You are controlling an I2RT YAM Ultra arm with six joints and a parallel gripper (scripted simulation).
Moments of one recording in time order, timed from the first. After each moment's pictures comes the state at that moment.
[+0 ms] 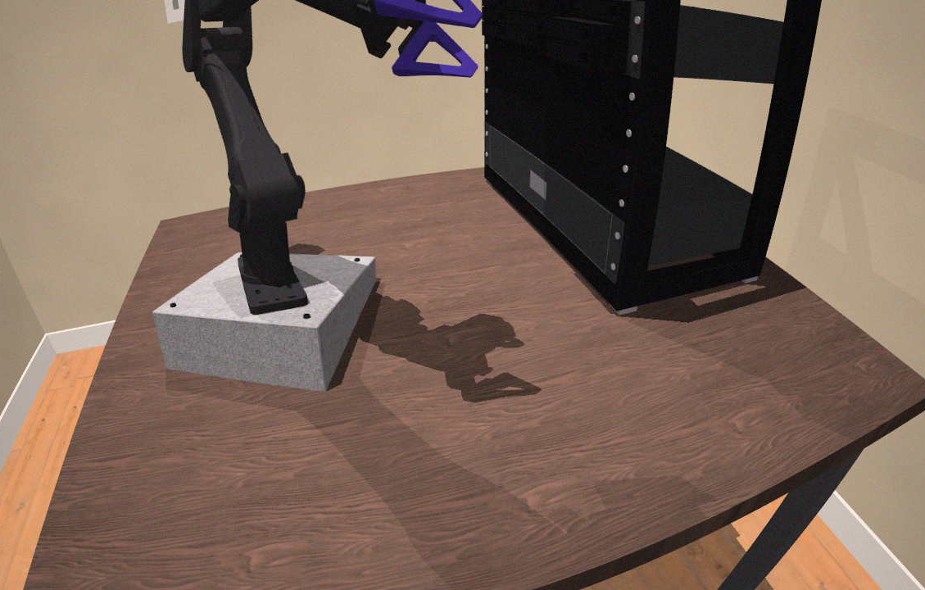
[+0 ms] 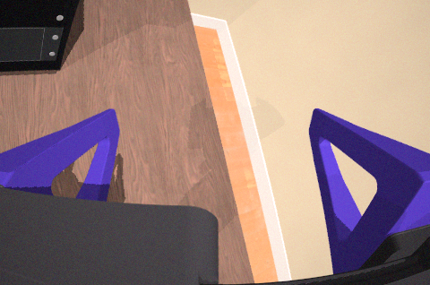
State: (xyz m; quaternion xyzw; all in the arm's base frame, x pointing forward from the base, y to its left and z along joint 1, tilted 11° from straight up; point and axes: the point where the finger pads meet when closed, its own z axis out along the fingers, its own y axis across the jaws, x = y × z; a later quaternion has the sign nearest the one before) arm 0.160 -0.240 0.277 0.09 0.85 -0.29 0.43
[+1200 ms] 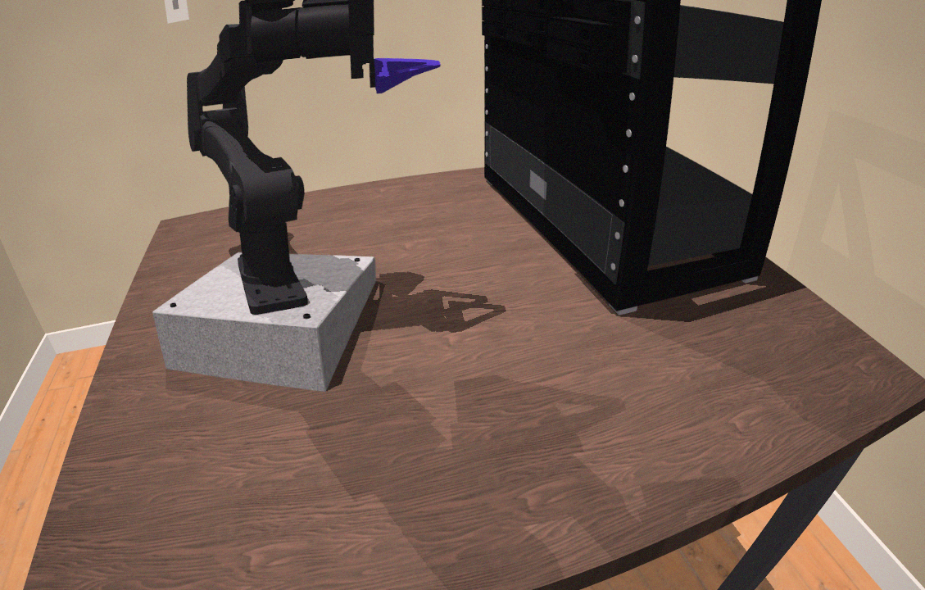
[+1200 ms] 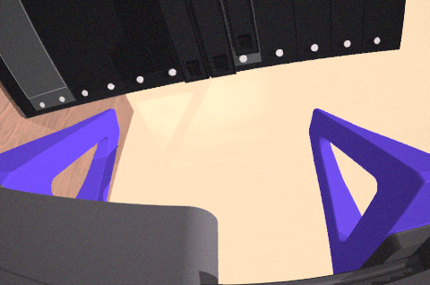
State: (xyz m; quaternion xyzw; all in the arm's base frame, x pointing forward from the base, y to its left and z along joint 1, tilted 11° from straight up) arm 0.184 -0.115 0.310 -0.30 0.63 -0.48 0.53
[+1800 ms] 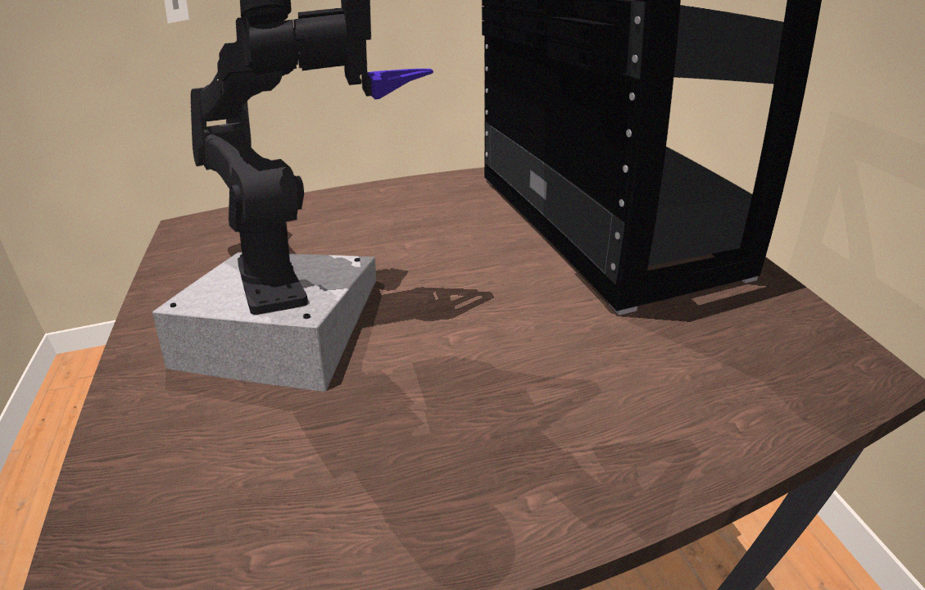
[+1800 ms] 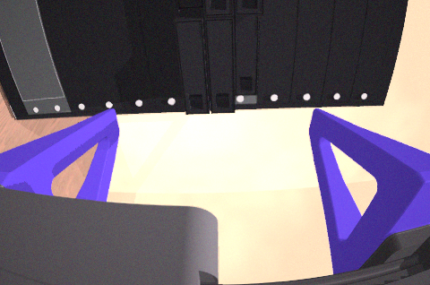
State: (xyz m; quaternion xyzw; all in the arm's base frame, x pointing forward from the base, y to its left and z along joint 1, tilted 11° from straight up) arm 0.185 -0.088 0.305 -0.37 0.57 -0.51 0.53
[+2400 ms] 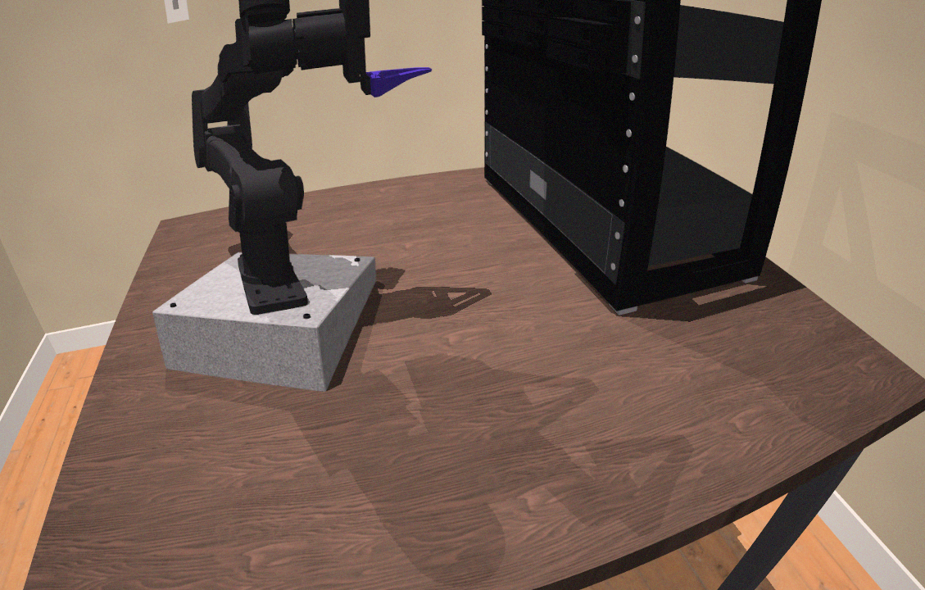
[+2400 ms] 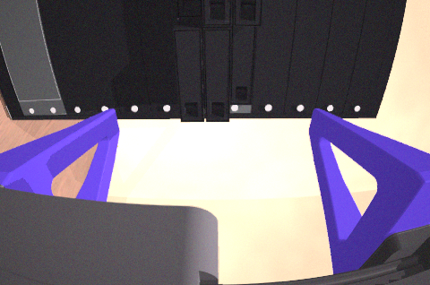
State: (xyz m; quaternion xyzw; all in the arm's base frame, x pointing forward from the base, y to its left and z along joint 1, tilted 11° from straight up) arm 0.185 -0.082 0.307 -0.39 0.56 -0.51 0.52
